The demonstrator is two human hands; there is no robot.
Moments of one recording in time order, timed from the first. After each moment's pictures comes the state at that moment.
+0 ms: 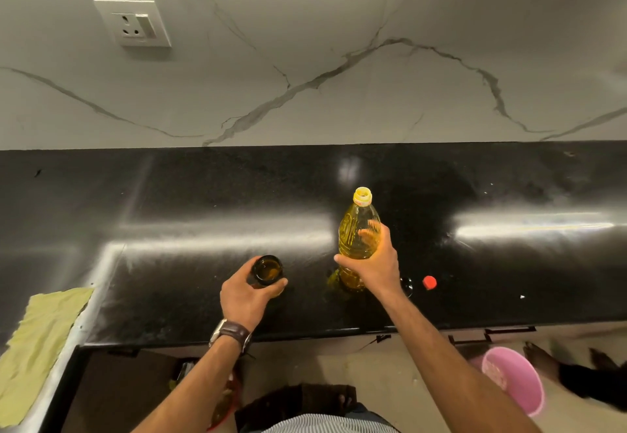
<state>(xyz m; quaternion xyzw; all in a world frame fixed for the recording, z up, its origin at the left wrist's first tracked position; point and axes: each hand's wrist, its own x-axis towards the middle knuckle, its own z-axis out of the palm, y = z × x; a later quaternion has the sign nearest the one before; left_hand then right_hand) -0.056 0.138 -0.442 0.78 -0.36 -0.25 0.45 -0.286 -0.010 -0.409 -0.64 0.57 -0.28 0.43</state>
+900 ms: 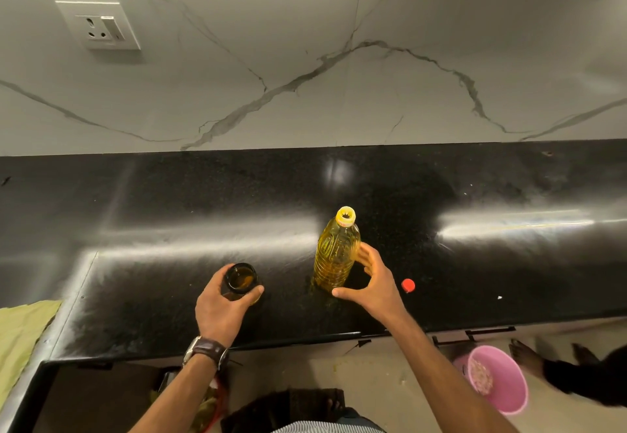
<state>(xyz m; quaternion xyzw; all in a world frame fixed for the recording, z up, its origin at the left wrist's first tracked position) -0.067 0.138 -0.453 0.80 -0.34 -0.23 0.45 -0.349 -0.007 -0.429 -0.69 0.52 -0.21 0.46</state>
